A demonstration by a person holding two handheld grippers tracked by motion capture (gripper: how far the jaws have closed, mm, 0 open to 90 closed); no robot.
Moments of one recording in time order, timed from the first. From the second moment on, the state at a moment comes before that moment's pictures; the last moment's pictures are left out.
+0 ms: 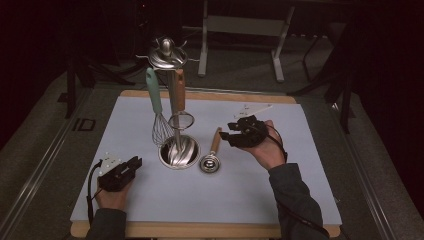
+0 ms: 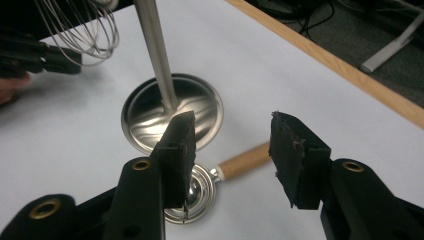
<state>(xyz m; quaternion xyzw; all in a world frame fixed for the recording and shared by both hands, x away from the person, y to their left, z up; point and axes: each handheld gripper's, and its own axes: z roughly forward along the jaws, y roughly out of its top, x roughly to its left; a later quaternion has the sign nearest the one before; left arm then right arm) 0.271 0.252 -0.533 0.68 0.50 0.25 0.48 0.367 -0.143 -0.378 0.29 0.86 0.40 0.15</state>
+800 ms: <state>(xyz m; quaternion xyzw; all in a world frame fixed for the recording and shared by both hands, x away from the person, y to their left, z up) 0.261 0.233 -0.434 0.58 0.41 0.31 0.63 0.361 -0.182 -0.437 0.34 0.85 0.38 0.14</state>
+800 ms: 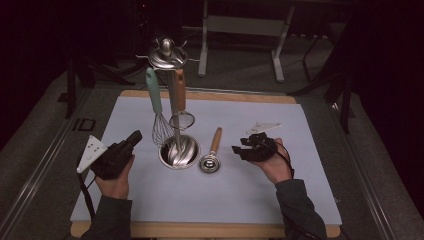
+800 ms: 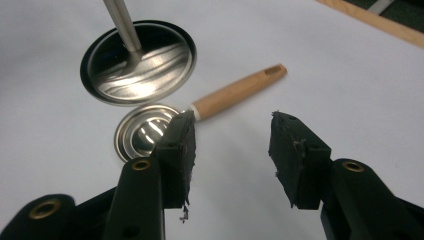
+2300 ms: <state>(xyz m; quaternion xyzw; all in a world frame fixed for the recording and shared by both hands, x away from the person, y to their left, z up) 0.272 0.187 -0.297 0.53 0.28 0.37 0.71 0.331 -0.242 -0.498 0.43 0.81 0.36 0.16</state>
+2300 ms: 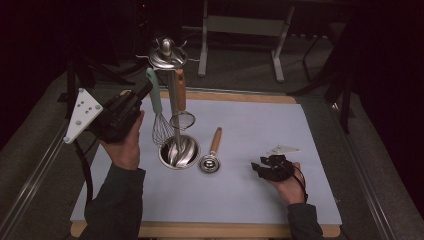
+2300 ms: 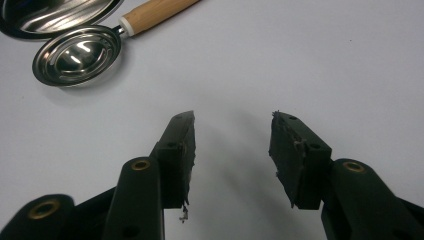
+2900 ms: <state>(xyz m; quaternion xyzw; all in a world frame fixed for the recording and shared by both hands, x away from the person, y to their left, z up) 0.281 0.186 -0.292 0.52 0.29 0.38 0.71 0.331 -0.248 -0.497 0.44 0.80 0.37 0.16</state>
